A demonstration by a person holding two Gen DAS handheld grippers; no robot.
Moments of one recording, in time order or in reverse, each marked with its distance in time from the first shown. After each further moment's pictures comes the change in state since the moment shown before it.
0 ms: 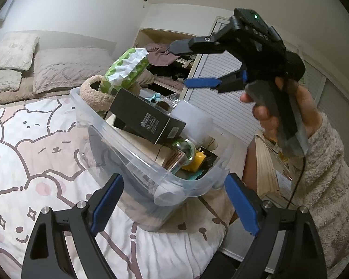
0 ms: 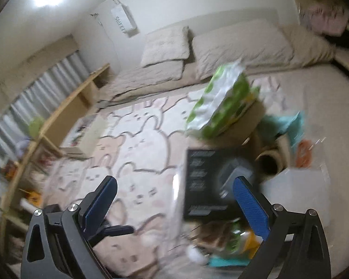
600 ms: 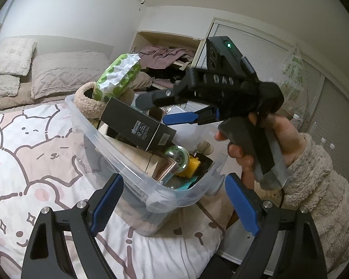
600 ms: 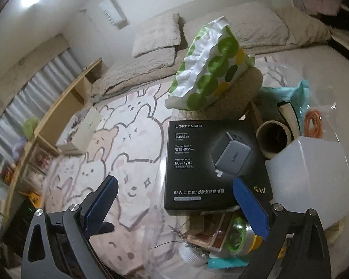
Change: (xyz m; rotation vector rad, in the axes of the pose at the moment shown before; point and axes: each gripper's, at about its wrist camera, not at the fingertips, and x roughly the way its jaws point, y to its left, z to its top) left arm 0.004 -0.015 0.008 0.017 -0.011 0.006; right arm 0.027 -0.017 -0.017 0.061 0.026 -0.015
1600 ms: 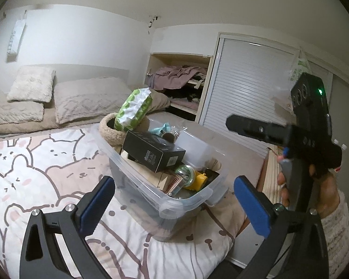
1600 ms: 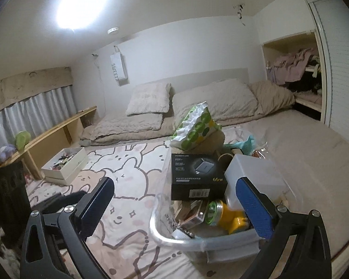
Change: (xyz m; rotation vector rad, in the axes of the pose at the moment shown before) left arm -0.057 -0.039 0.009 0.068 -0.122 0.176; right arm -0.114 0.050 -0.102 -0.165 -0.473 -0.207
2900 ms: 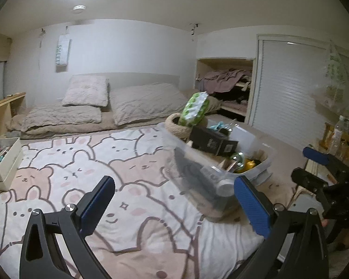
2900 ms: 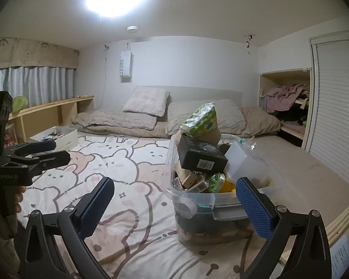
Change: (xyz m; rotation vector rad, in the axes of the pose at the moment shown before) left arm -0.081 0.018 -0.034 0.003 -0.029 0.365; right arm -0.048 0.064 -0.080 -0.202 -0.089 -0.129
